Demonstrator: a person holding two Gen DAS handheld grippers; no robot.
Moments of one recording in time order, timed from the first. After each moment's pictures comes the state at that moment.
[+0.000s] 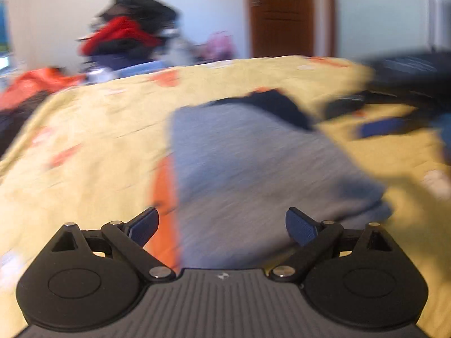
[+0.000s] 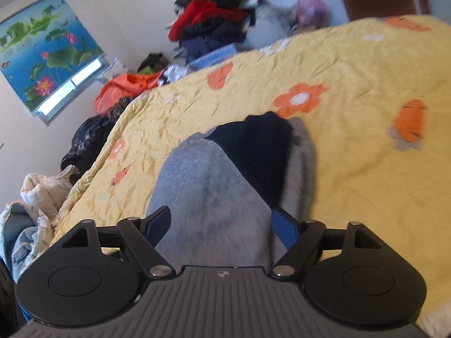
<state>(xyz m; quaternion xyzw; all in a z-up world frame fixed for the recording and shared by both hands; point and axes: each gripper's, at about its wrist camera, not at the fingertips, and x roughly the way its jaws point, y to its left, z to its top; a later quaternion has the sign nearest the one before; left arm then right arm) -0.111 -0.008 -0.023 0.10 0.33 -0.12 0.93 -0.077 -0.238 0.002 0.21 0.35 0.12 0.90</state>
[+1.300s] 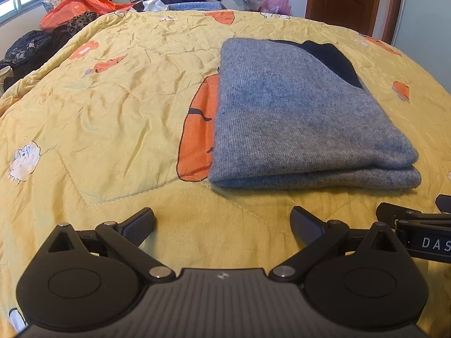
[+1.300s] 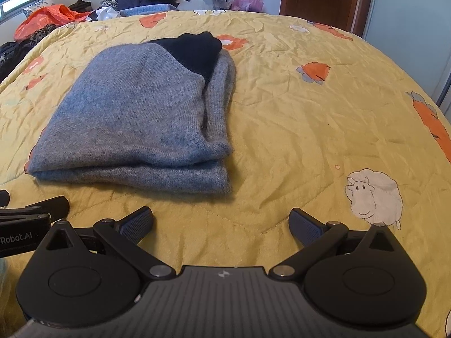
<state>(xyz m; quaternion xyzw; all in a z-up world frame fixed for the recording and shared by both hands) -0.124 0.007 -0.050 0.02 0.43 -0.05 0.90 -0.152 -0.173 -0.053 0.02 0.43 -0.07 0.90</state>
